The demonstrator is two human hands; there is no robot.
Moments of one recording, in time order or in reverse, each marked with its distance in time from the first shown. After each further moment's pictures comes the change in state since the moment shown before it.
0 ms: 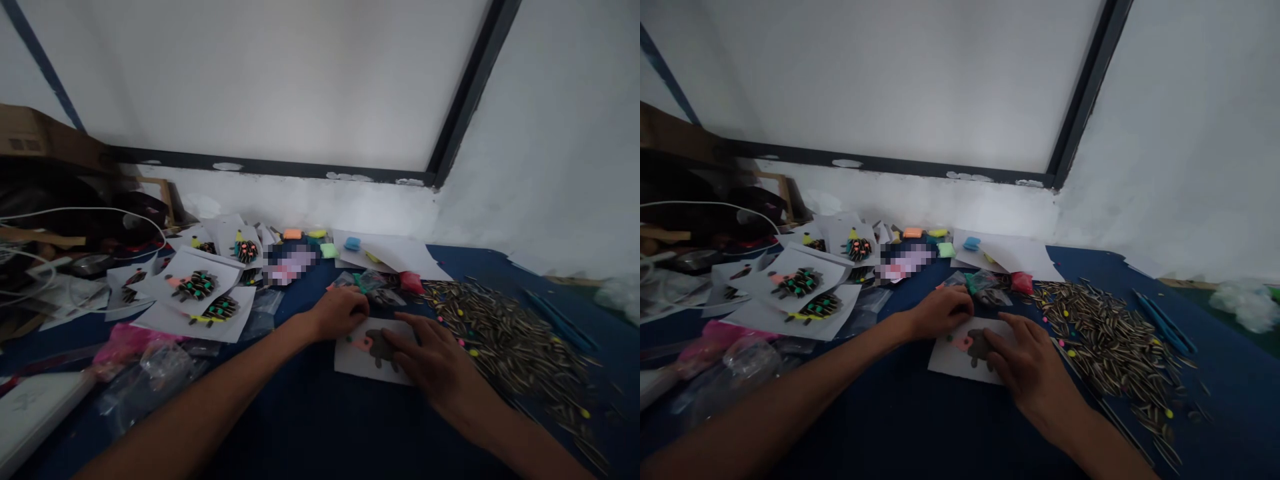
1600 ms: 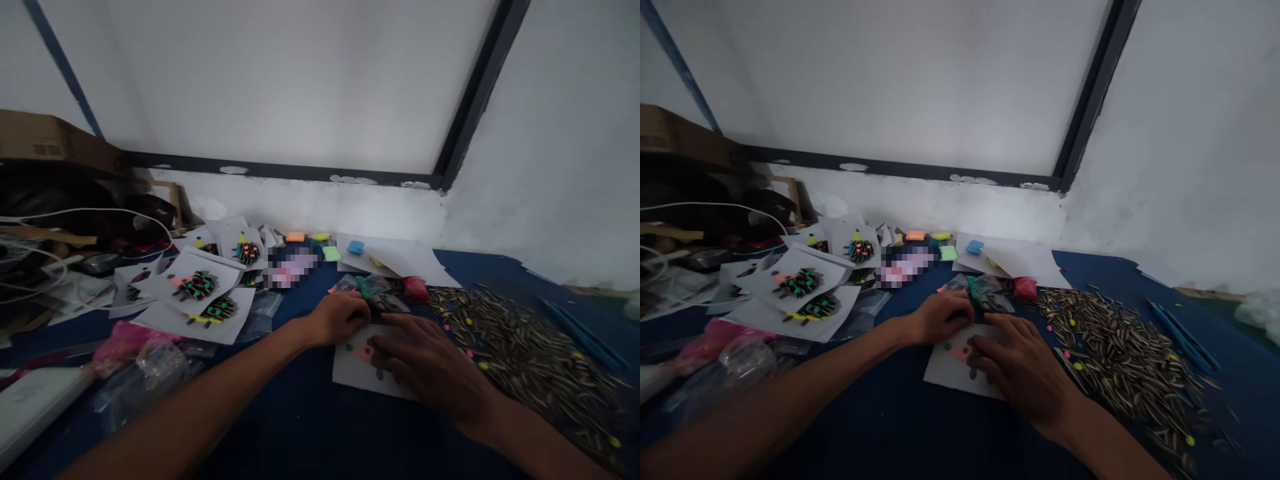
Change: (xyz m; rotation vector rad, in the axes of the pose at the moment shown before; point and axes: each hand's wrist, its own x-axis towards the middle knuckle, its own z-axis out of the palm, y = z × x) left_hand -0.001 -0.012 0.015 -0.018 0.122 0.085; right_hand 0.020 0.008 -0.001 -0.003 -0.142 -0.180
